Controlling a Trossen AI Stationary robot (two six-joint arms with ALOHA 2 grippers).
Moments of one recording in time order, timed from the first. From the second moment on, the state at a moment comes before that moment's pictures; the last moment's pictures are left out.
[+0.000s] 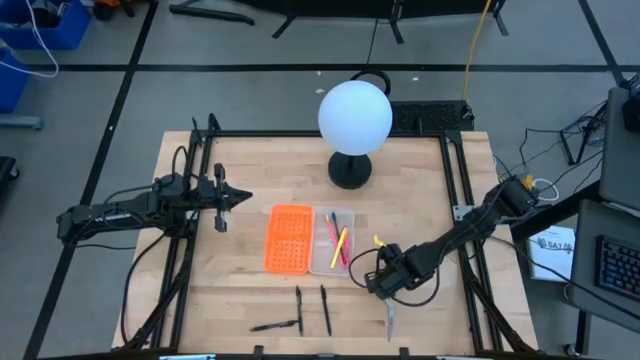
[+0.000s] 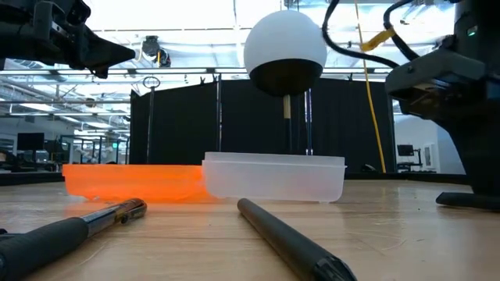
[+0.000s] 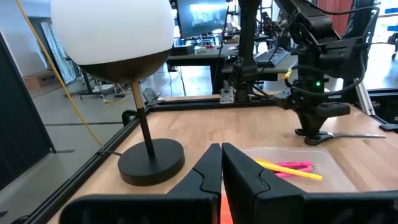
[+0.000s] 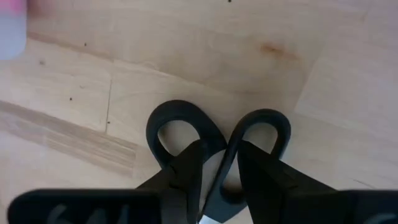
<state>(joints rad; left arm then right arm) 0.20 0.26 0.19 0.05 0.10 0.10 0.53 1.73 0.96 -0.68 0.03 1.83</state>
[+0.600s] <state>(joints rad) 0.20 0.26 0.19 0.05 0.10 0.11 0.47 1.75 0.94 -0.71 0.05 1.28</state>
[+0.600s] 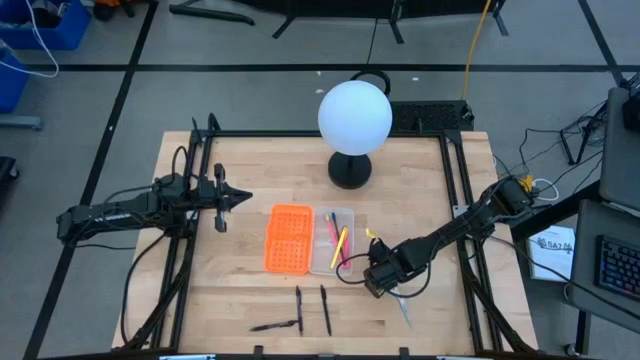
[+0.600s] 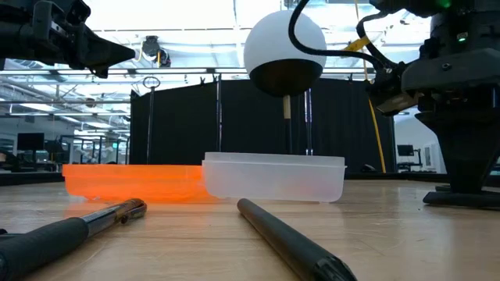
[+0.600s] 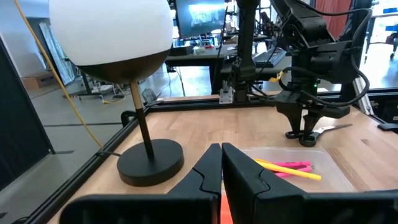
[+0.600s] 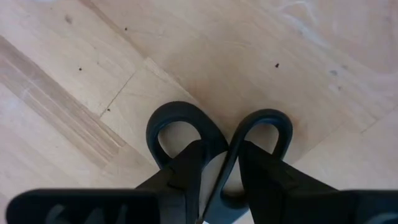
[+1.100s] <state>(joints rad) 0.20 0.26 0.19 0.05 0.11 0.09 0.48 1.75 0.84 -0.68 0.08 1.27</state>
